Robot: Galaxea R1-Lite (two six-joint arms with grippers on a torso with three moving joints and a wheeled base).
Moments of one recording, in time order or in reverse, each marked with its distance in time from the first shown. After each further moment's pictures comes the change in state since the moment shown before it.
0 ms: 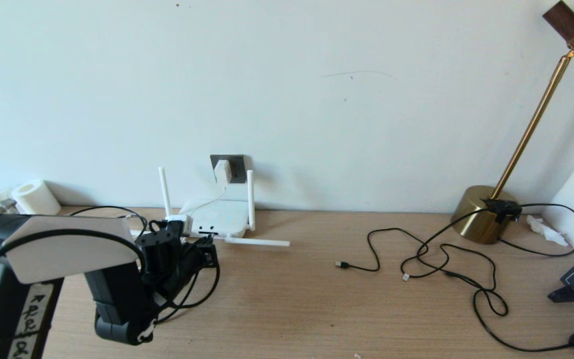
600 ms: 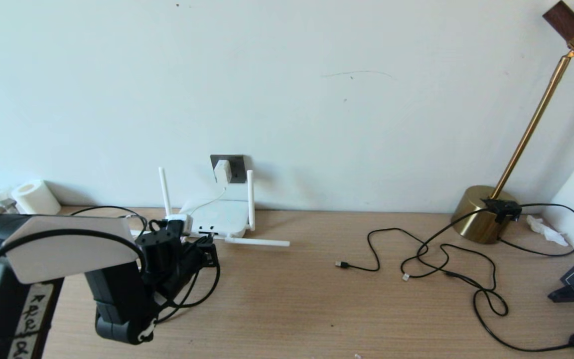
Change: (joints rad) left arm 0.000 0.000 -0.003 0.000 0.000 0.000; right arm 0.000 0.000 0.000 0.000 0.000 0.000
